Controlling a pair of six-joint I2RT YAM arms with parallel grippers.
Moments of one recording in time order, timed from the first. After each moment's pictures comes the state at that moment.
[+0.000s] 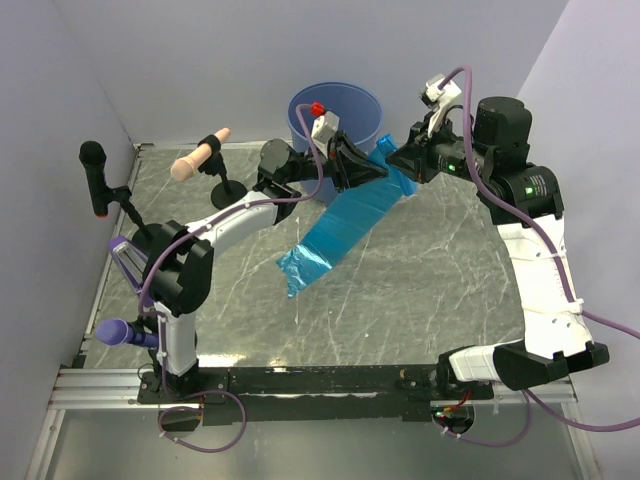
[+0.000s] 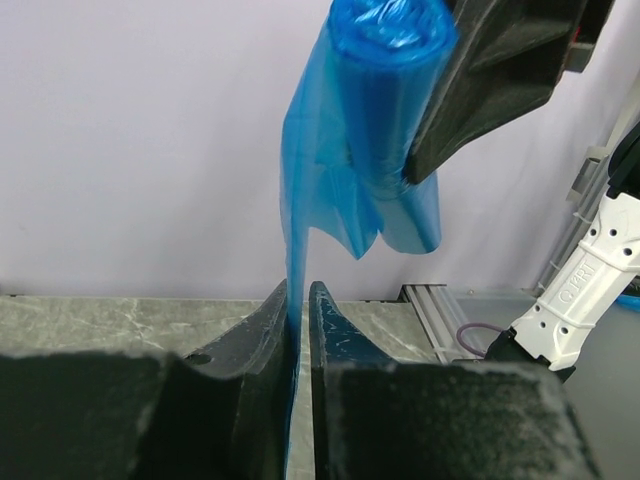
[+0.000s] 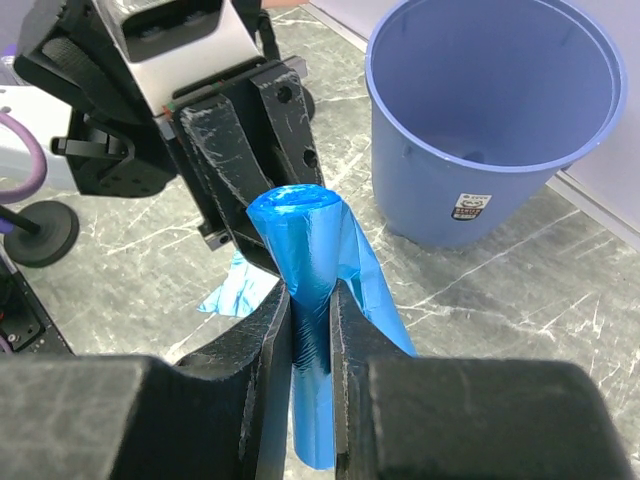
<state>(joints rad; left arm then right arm) -0.64 1.94 1.57 0.96 0.94 -0.60 0.27 1.33 1.88 -0.87 -0.52 -0.14</state>
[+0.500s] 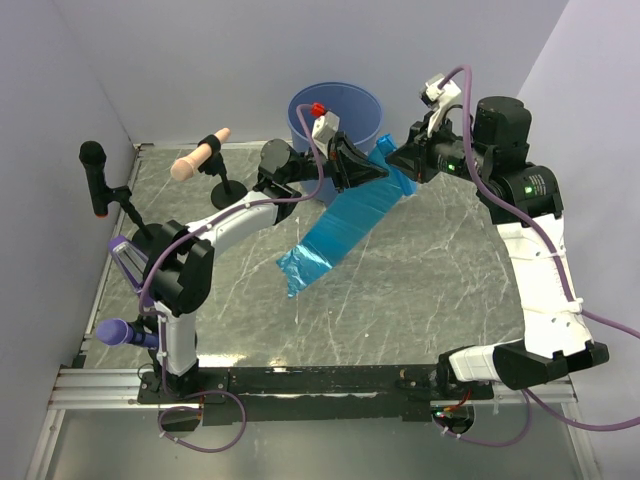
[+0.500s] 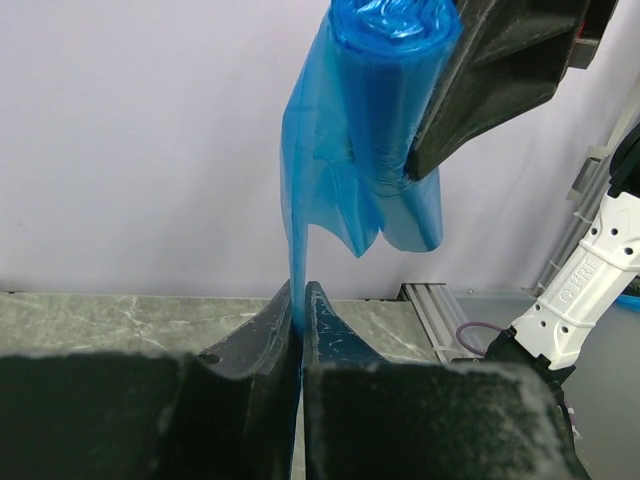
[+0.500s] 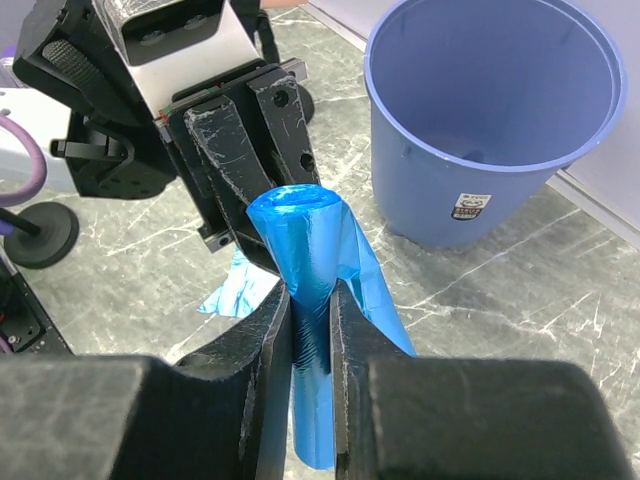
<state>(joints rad) -0.64 1.94 1.57 0.96 0.94 -0.60 0.27 1.33 1.88 -0.87 -0.52 -0.13</state>
